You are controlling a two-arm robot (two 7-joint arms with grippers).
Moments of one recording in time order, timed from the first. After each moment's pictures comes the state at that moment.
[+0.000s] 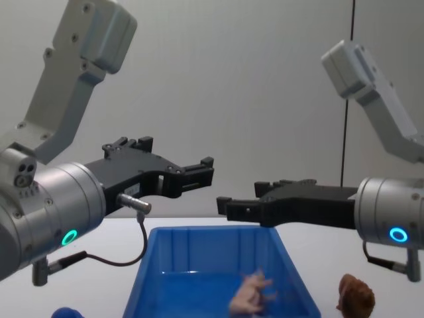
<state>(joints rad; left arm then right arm) -0.24 0.38 0.45 -1.63 -0.20 0.01 -0.01 0.35 0.15 -0.33 -1.39 0.14 0.18 0.53</state>
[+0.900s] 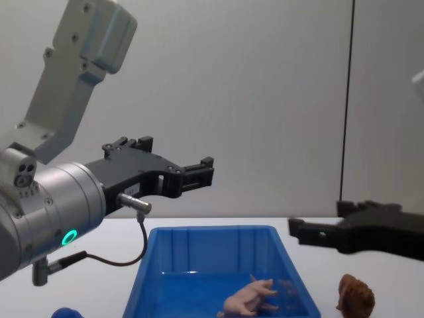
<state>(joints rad) -0.24 0.38 0.45 -1.63 -0.20 0.01 -0.01 0.17 0.27 -0.28 -1.55 0.23 0.16 0.37</state>
